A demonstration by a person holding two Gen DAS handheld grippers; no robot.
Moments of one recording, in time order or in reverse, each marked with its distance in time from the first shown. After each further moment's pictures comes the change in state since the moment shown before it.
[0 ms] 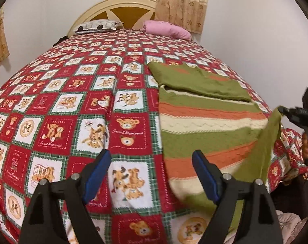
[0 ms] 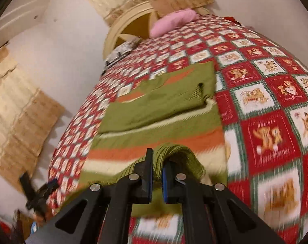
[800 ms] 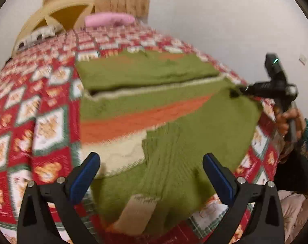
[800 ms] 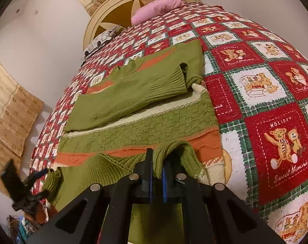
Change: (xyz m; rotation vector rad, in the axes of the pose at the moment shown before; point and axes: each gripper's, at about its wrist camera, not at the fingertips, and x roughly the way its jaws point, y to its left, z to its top) left arm 0.092 -0.084 0.031 0.272 0.127 -0.249; right arm 0.060 -0.024 0.000 0.002 0.077 -0.104
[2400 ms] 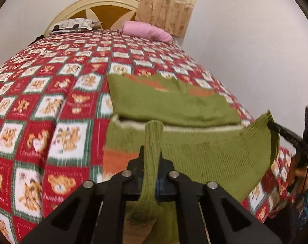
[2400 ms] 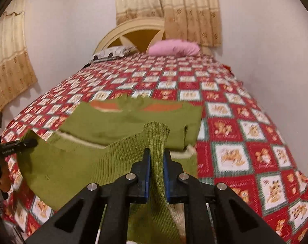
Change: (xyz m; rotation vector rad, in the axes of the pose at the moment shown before) left arm -0.023 0.039 0.040 -0.287 -0.178 0.090; right arm -0.056 0.072 0.006 -0.374 -0.263 -0.229
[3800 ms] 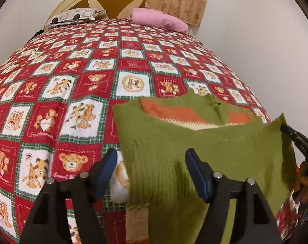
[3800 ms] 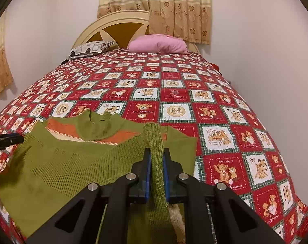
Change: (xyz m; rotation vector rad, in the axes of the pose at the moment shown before) left arm 0.122 0.032 0.099 0.011 0.108 0.094; right arm 0.134 -0.021 0.078 0.006 0.053 -0.133
